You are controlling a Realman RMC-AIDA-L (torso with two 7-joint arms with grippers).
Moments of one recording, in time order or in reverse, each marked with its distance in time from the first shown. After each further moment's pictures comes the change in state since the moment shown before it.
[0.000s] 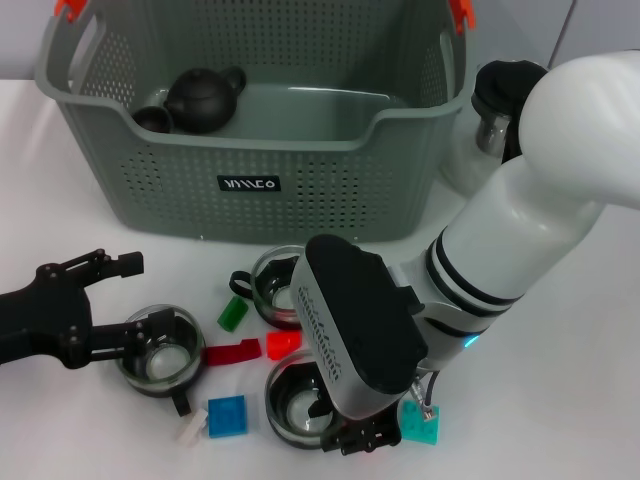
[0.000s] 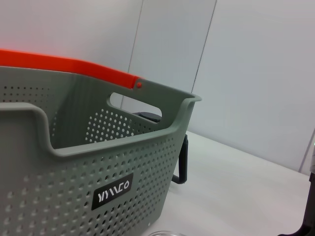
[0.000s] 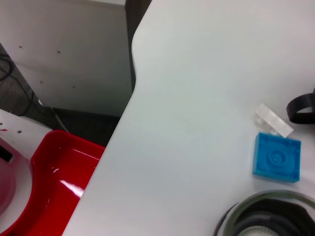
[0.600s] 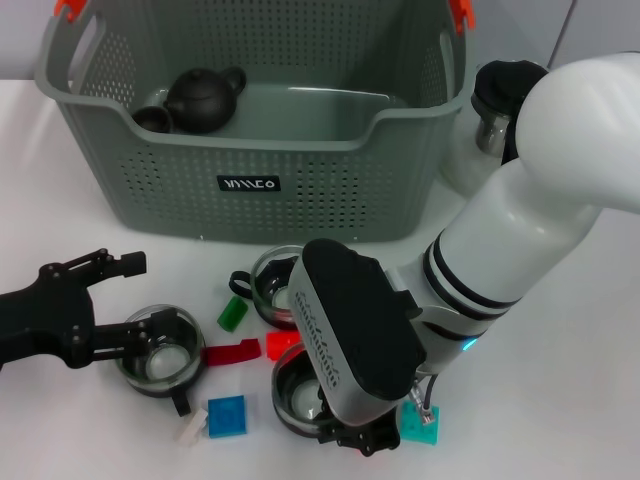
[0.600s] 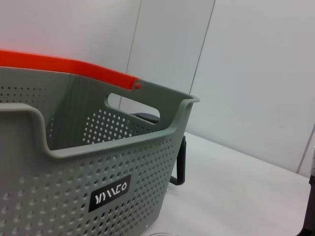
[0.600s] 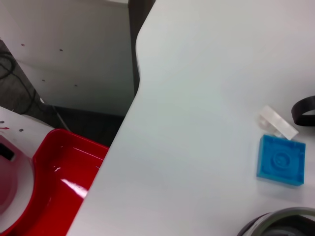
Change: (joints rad) left arm -0.004 0.000 0.001 0.007 0.000 0.000 -0.002; right arm -0.003 0.003 -0.007 -0.011 -0.006 -0.004 0.003
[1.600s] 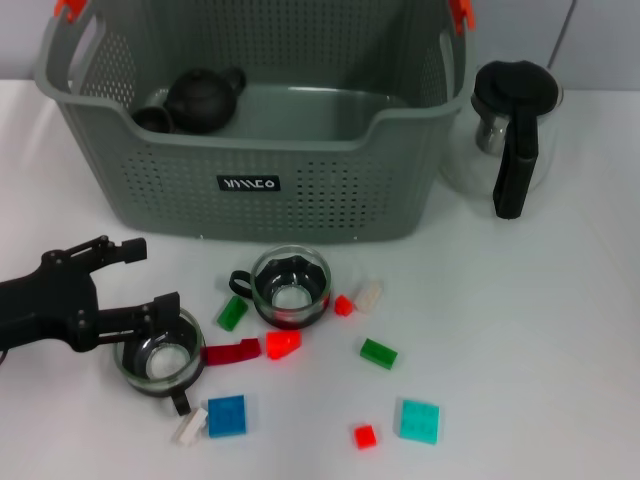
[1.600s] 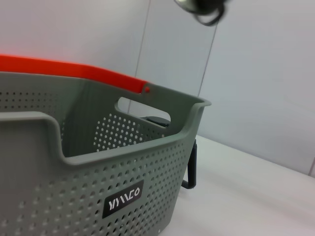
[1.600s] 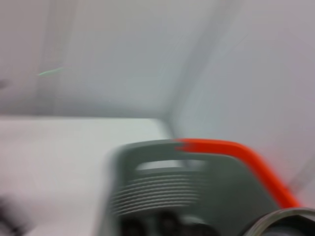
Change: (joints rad) left arm -0.014 -0.004 -0.005 0.002 -0.009 -0.032 0.002; right arm 0.115 -0.018 0.811 -0.469 -0.234 -0.126 0.456
